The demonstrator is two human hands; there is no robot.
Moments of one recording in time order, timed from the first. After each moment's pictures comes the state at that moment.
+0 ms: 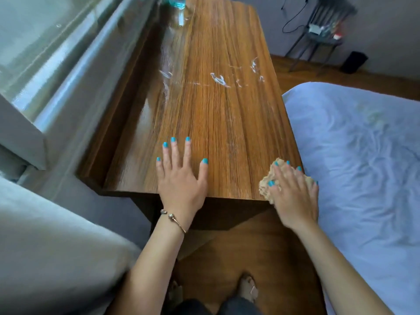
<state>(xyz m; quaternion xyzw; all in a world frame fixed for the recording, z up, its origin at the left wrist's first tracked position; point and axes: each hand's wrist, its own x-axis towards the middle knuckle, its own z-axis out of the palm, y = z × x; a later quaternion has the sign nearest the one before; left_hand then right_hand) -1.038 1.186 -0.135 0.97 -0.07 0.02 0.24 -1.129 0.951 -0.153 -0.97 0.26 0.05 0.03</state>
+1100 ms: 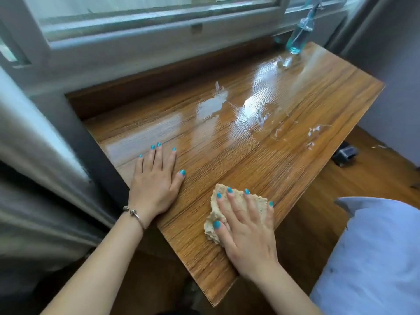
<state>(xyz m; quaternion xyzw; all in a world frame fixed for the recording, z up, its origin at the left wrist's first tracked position) -1.030 1.065 -0.172 0.97 0.22 0.03 0.07 -1.012 0.818 -0.161 -0.94 -0.32 0.06 0.04</state>
